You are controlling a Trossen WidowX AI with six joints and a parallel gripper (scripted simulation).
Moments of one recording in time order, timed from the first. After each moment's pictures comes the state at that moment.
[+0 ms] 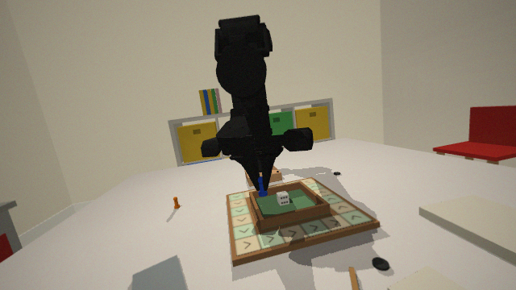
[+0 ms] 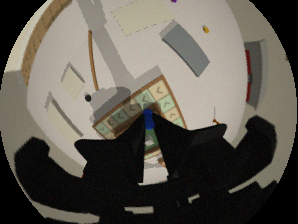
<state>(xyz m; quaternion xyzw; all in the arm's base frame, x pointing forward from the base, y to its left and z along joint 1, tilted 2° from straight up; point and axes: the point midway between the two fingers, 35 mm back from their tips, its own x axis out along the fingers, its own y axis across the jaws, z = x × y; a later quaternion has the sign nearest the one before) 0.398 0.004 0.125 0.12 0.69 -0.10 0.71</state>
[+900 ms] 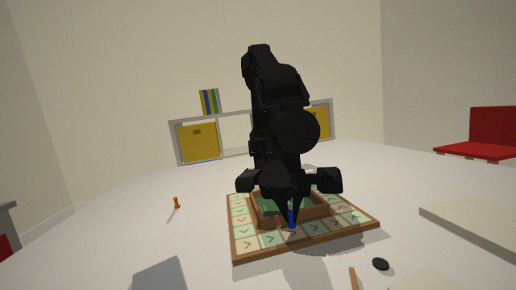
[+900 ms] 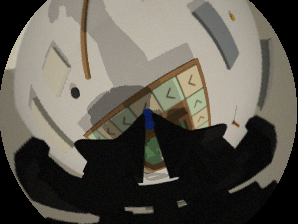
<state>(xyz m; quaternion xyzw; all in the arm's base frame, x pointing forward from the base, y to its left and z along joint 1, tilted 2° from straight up) 0.385 0.052 0.048 0.12 0.69 -0.10 0.70</state>
